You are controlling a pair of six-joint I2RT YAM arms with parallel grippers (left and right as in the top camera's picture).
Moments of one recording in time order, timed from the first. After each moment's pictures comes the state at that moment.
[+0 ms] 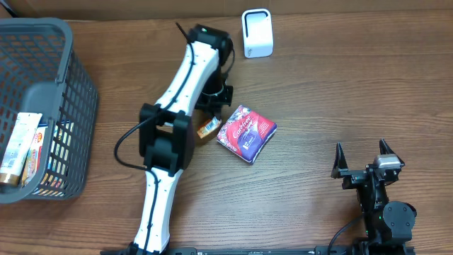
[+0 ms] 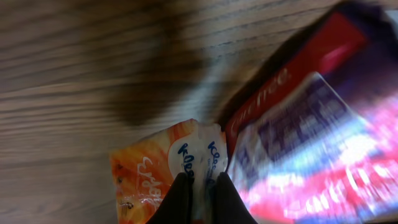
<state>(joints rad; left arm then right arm) -0.35 2.49 2.28 -1.68 0.12 -0.24 0.01 0.01 0.02 -0.03 -0.06 -0.01</state>
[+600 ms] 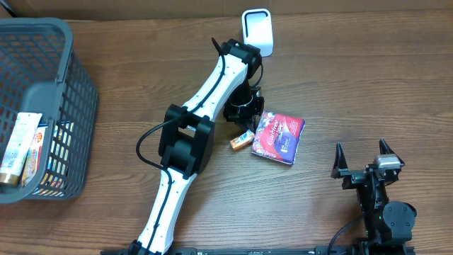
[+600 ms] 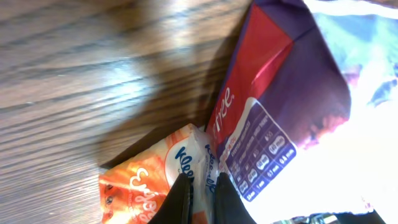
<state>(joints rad) -0.47 2.53 2.28 -1.61 0.40 -0.26 0.01 0.01 0.02 -0.03 -0.06 -0.01</state>
